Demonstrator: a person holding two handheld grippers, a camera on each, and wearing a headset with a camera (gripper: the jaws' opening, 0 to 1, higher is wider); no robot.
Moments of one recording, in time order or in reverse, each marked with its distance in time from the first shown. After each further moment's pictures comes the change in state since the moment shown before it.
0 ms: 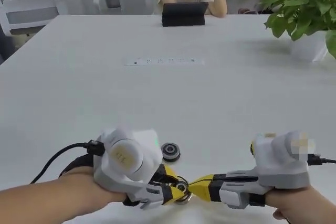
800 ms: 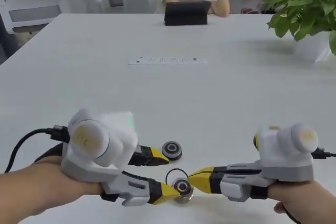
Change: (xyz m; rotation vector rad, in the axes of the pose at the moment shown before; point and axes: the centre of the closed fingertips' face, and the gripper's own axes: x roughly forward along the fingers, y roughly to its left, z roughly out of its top) left arm -0.048 -0.001 0.020 -0.042 -0.097 0.006; right arm -0.001 0.010 0.018 -0.008 -0.033 0.034
